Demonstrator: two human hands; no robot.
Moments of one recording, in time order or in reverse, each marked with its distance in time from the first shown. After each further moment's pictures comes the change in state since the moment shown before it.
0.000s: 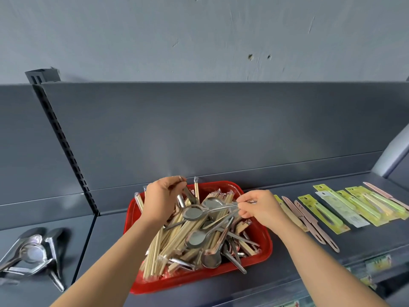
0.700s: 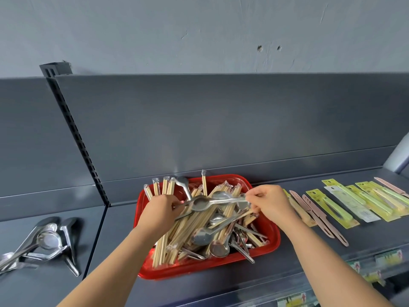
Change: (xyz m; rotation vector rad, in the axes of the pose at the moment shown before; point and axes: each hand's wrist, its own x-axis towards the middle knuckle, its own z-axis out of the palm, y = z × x) left_hand -0.035 -0.027 -0.019 0.423 -0.368 -0.116; right_hand -0.014 -0.007 0.008 -0.038 0.116 -0.012
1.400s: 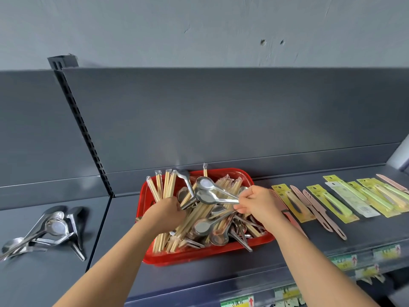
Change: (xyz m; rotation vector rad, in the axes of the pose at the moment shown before) left_hand -0.018 0.011 -0.003 0.030 -0.329 -0.181; right_hand -0.014 0.002 0.030 0.314 -0.074 0.161
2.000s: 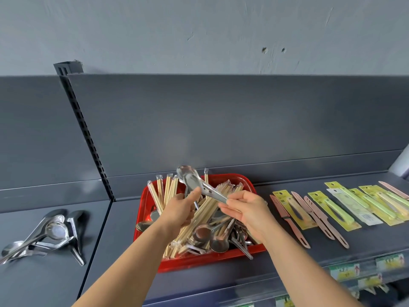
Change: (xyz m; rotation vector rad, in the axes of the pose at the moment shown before) left_hand 0.005 0.033 0.007 -1.142 -0.051 -0.127; right_hand -0.010 -0.006 0.023 0.513 -0.176 0.033
